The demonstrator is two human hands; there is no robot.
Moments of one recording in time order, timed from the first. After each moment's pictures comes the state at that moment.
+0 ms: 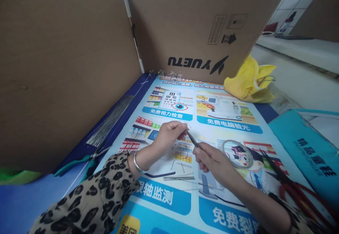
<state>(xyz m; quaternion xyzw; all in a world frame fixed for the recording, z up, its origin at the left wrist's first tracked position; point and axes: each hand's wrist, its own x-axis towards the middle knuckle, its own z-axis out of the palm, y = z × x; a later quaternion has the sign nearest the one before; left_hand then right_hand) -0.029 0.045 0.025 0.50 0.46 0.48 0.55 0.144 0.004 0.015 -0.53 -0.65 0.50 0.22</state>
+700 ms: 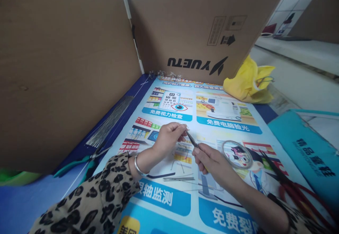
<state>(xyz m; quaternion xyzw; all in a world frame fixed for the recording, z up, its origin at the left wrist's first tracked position) -0.025 0.043 0.019 0.48 0.48 0.49 0.54 0.142 0.003 0.008 -0.53 -0.61 0.54 0.24</state>
